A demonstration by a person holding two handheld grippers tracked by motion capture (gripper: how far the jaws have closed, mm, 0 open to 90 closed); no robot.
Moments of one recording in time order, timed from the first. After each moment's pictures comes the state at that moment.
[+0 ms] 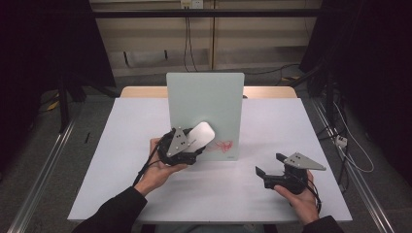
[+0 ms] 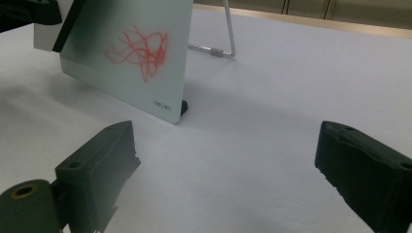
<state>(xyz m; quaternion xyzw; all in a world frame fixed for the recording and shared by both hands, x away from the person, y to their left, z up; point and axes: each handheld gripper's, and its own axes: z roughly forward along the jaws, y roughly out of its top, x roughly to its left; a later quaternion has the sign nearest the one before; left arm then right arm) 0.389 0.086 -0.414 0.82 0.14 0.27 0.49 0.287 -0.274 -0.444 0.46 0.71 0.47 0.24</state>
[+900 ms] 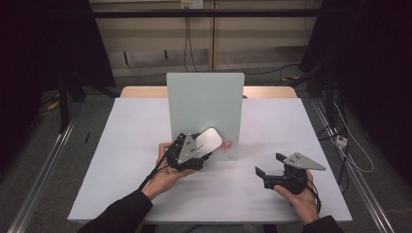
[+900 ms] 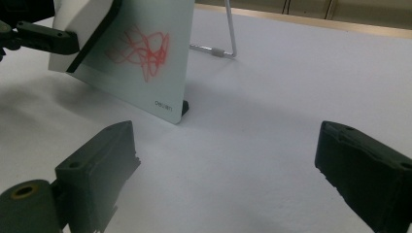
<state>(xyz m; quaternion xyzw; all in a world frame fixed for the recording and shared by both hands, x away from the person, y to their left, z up) 0.379 0.053 -0.432 0.83 0.11 0.27 0.47 0.287 -0.273 -0.444 0.46 0.71 0.47 0.24</state>
